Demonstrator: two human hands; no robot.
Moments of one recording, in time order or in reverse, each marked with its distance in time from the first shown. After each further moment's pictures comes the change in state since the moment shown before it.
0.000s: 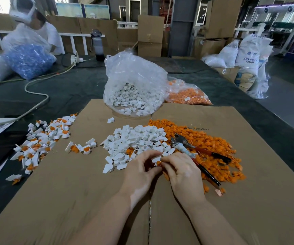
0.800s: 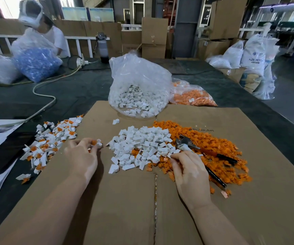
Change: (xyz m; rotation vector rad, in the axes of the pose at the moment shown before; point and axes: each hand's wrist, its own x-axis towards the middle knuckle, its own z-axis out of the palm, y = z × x) left_hand 0.031 -0.037 -0.119 0.615 0.579 -0.305; right_hand -0.001 0.001 0.003 -0.044 0.153 -0.005
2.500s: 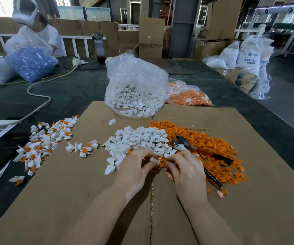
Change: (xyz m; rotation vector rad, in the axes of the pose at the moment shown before) left_hand -0.079 0.068 0.031 -0.257 -0.461 0.512; right_hand -0.001 0.001 -0.001 -0.091 -0.081 0.065
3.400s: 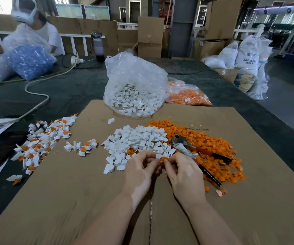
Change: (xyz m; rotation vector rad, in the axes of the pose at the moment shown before) left_hand -0.007 0.006 0.029 -0.707 0.112 -0.271; right_hand 0.000 -0.004 -0.001 0.114 -0.021 0.049
